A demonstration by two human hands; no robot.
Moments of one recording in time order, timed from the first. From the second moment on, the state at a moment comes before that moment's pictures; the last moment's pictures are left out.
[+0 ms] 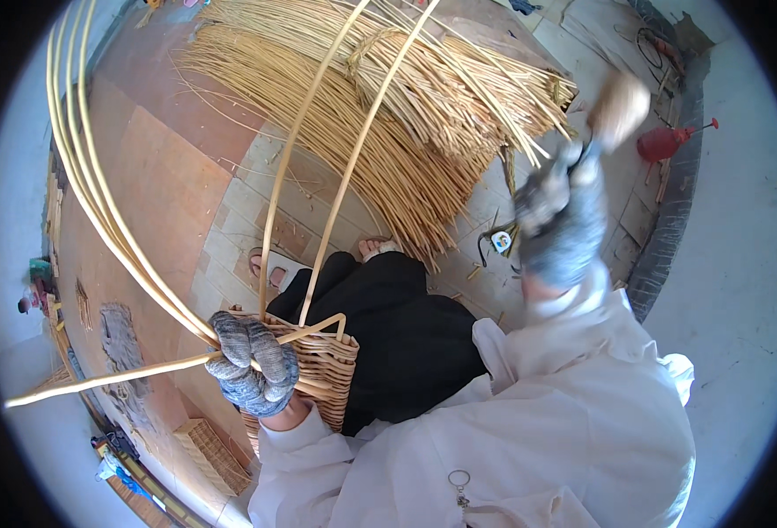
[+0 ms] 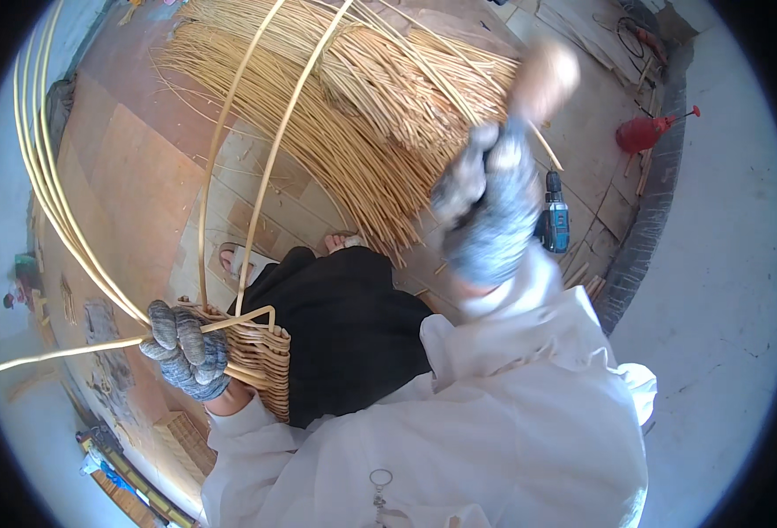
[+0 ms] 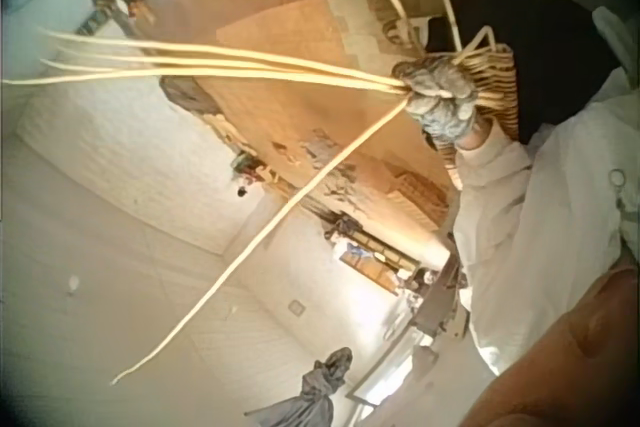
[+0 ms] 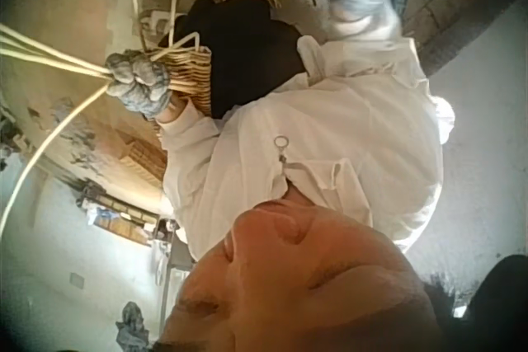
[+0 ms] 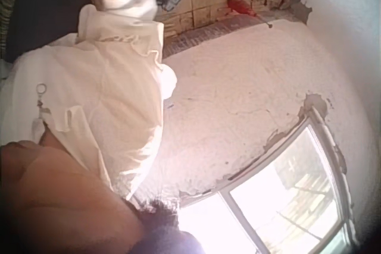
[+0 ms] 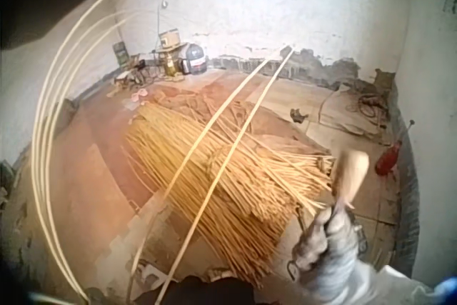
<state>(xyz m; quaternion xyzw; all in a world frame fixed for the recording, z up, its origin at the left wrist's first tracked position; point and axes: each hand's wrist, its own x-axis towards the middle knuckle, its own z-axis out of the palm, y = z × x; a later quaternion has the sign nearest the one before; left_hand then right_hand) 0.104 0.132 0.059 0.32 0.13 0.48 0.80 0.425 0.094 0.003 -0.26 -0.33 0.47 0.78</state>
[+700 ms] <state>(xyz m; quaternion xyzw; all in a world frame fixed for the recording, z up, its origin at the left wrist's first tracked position) 0.108 0.116 0.060 0.37 0.18 0.52 0.75 0.328 0.056 -0.020 -0.11 -0.17 0.65 0.73</state>
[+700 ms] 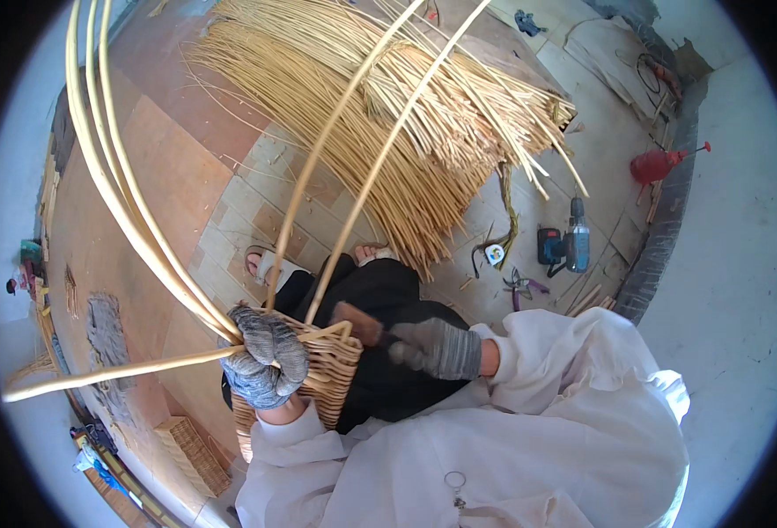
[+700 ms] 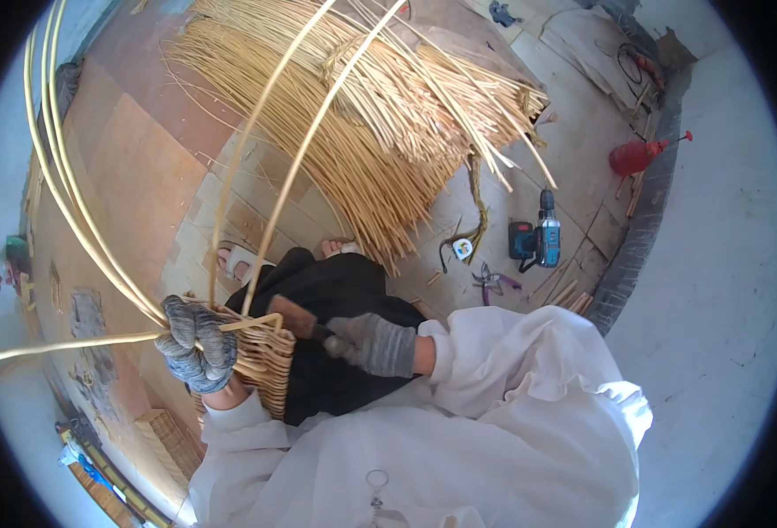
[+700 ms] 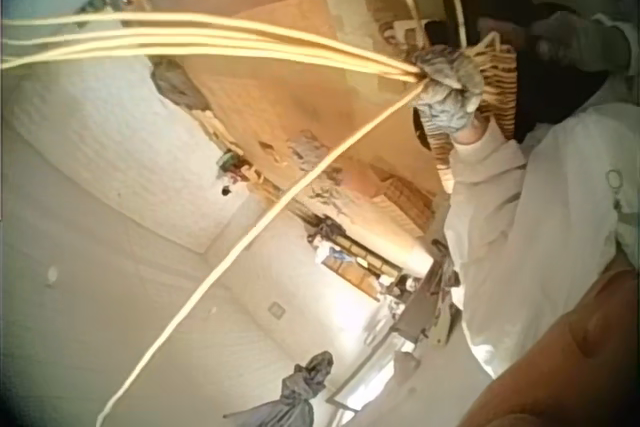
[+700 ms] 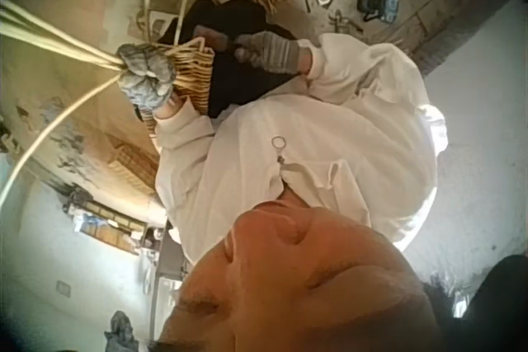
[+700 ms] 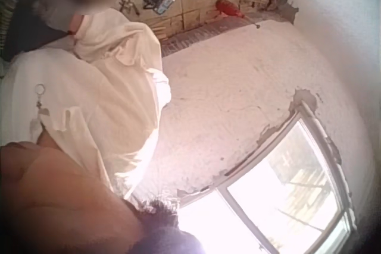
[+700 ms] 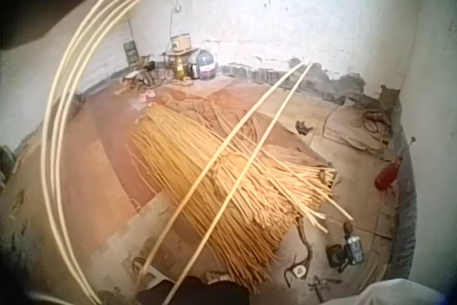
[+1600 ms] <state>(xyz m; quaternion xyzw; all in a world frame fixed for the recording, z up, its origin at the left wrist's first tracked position) 0.091 0.107 0.046 0.28 0.19 0.54 0.77 0.391 0.081 -0.023 -0.13 -0.09 0.64 0.75</state>
